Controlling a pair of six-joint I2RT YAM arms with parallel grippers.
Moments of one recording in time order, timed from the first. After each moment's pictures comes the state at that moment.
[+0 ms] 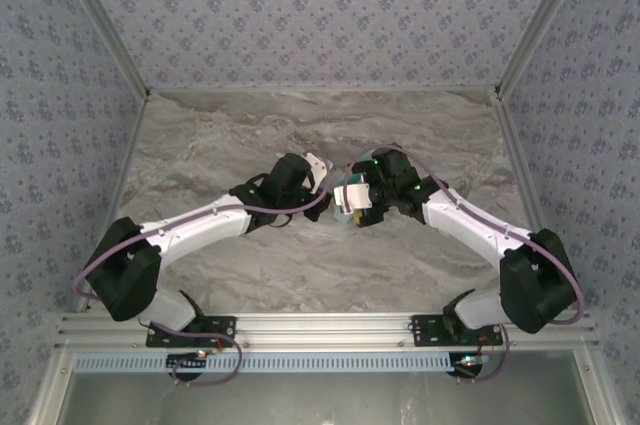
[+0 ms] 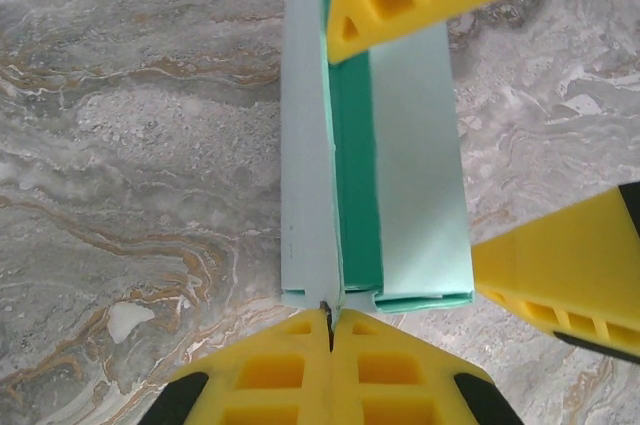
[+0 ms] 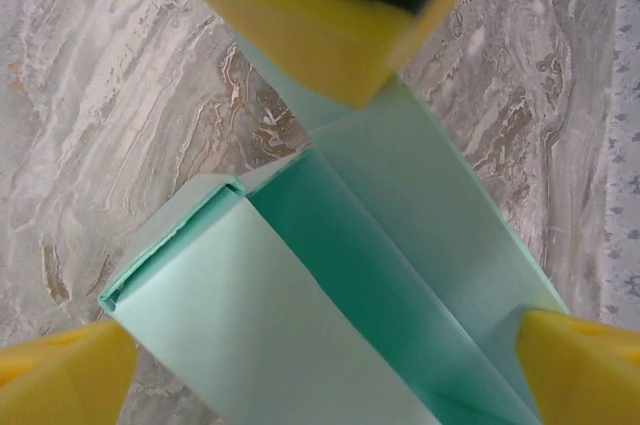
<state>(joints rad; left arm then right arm) -0.83 1.48 0.97 -0.19 0.11 -0.22 0.55 1.38 0.91 -0.35 -0.24 -1.25</state>
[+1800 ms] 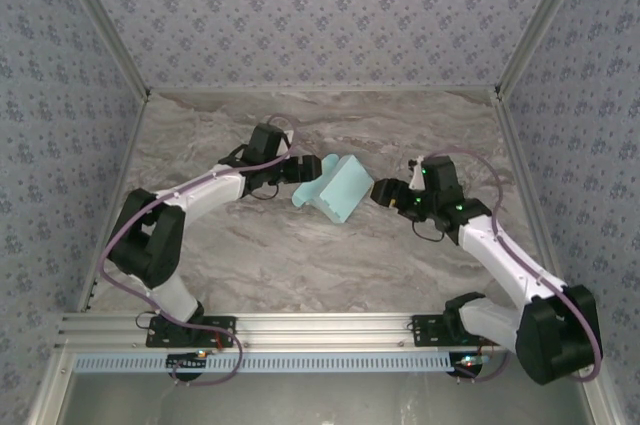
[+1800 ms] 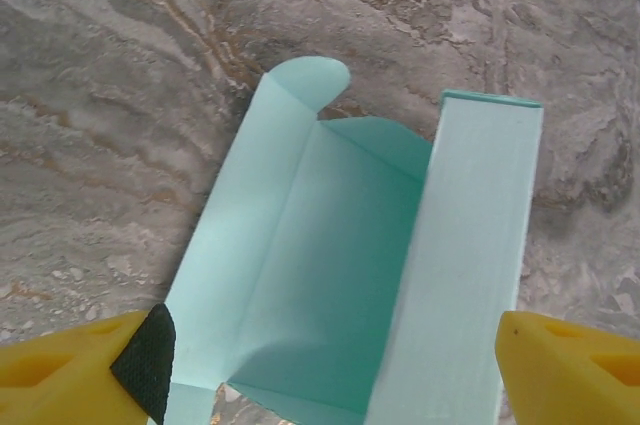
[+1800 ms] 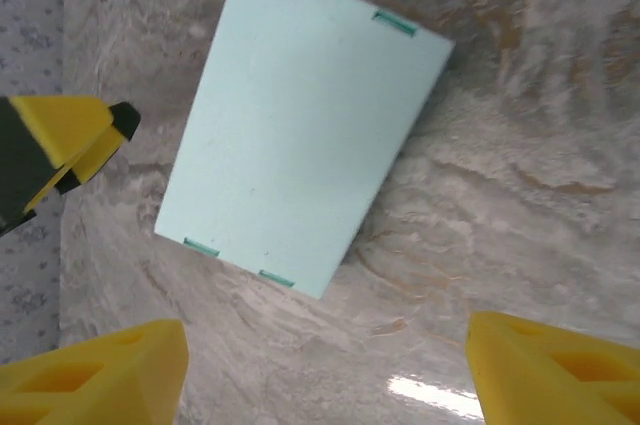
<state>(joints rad) -0.54 1.67 1.08 -0.17 0.26 -0.53 0.34 1.13 0.72 -0.35 -0.39 0.68</state>
